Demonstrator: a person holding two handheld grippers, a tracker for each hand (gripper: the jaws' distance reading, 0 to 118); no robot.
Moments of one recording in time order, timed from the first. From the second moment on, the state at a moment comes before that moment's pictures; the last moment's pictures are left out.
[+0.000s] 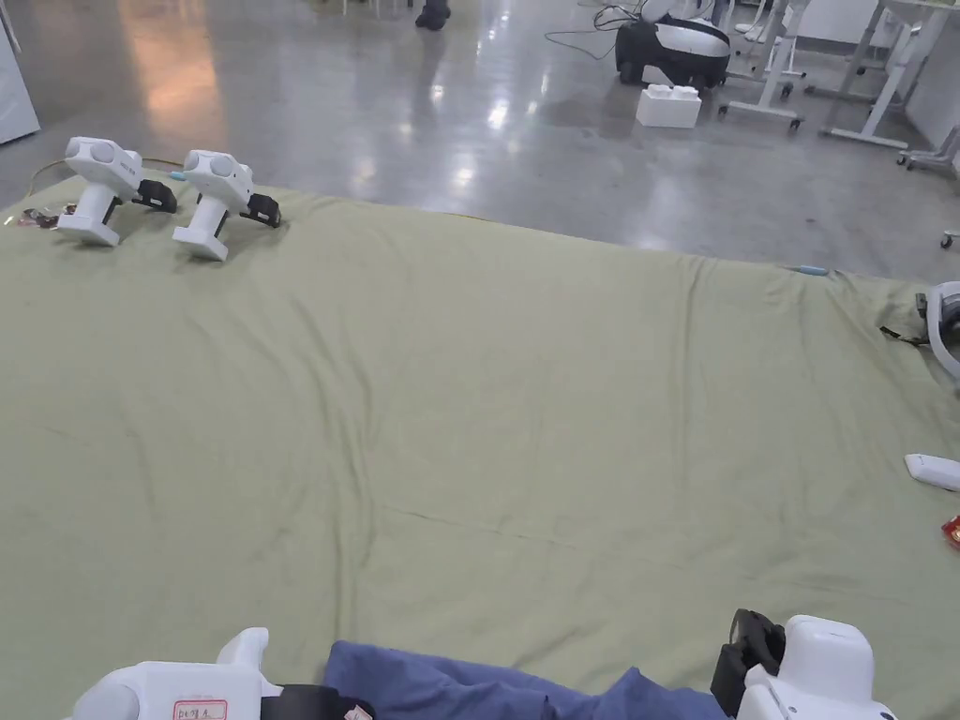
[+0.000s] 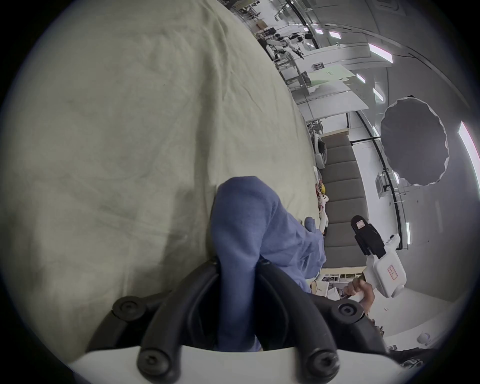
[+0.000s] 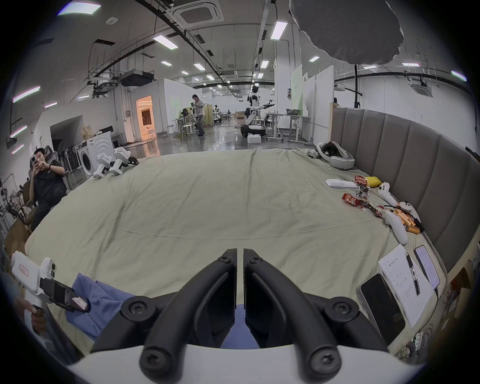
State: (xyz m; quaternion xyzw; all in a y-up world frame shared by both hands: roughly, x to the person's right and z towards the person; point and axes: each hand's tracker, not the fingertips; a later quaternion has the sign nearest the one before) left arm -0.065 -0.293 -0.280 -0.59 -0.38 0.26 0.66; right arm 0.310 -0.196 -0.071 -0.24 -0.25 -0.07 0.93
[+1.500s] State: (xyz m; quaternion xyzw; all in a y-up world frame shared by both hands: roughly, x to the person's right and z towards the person) left arm 0.103 -0.166 -0.181 -0.48 -0.38 -0.09 0.78; right arm 0.312 -0.198 -0.062 -0.24 -0.25 -0.09 0.93
